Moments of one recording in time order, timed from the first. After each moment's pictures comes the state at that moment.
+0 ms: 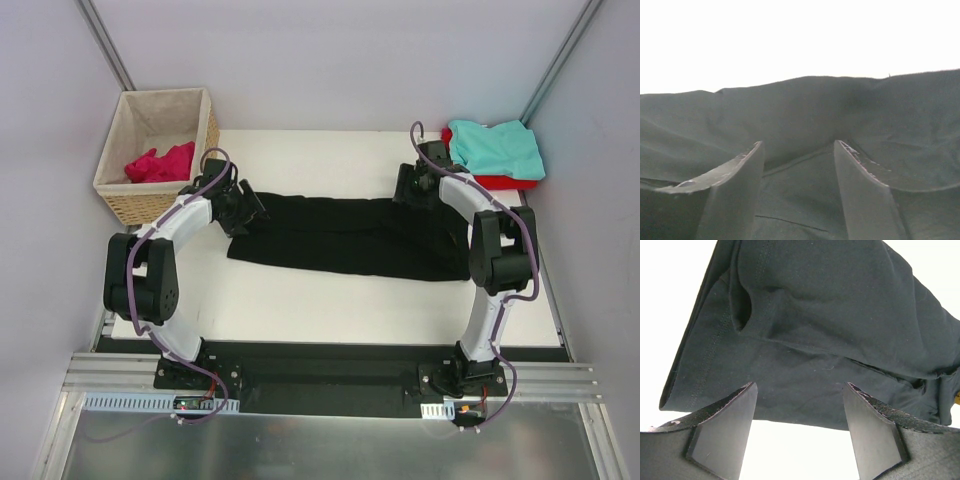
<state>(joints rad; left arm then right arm) -0.14 1.65 1.13 -0.48 0.20 -0.74 0.19 1.96 1.45 -0.46 -0.07 0.34</state>
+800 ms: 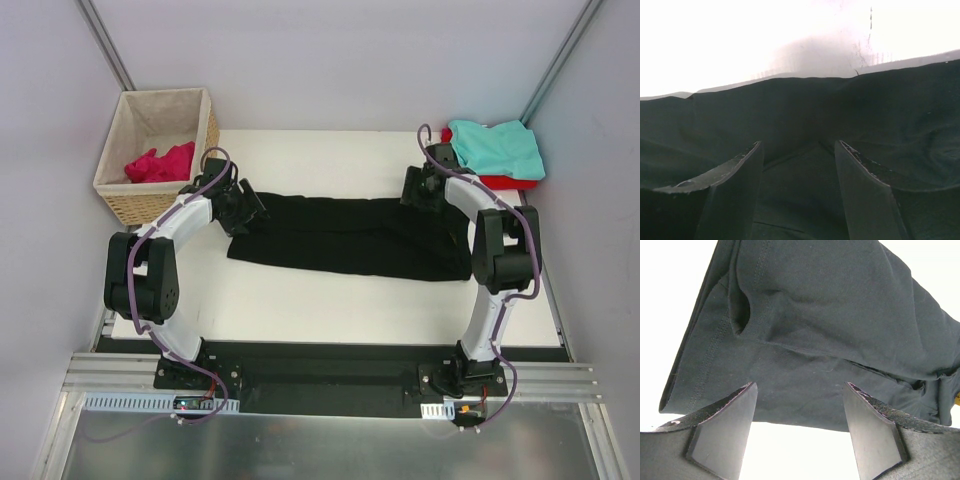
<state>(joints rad) -0.14 1.66 1.13 -0.48 0.20 -0.74 0.15 1.96 1.43 -0.46 -0.06 0.32</state>
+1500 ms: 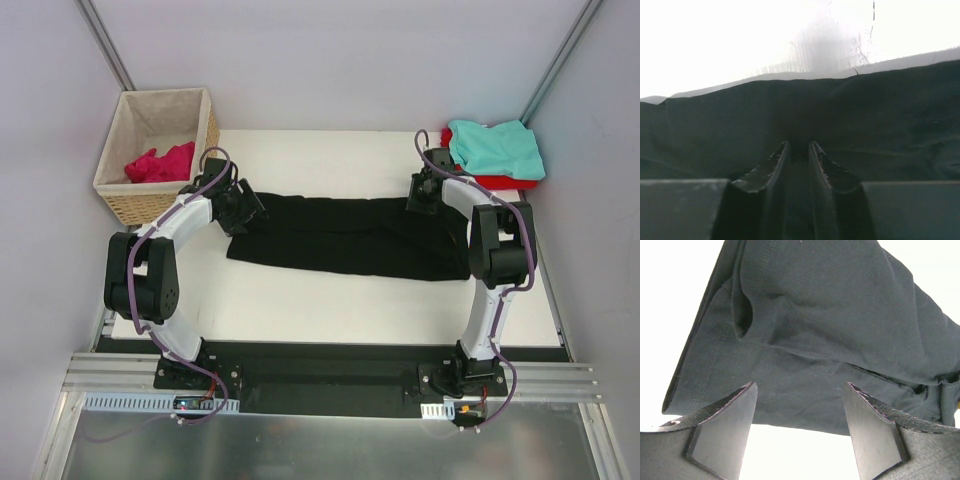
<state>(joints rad) -0.14 1.66 1.13 -0.48 0.17 -0.74 0.15 2.02 1.43 -0.44 -0.06 0.32</state>
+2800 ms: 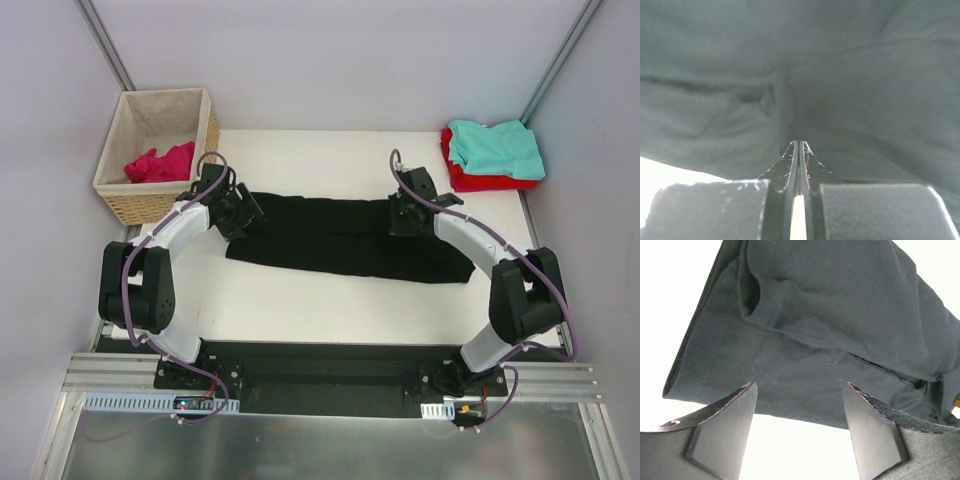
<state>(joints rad) -0.14 1.60 1.07 -0.47 0.17 -0.75 0.38 1.61 1.16 -0.52 0.05 0.33</state>
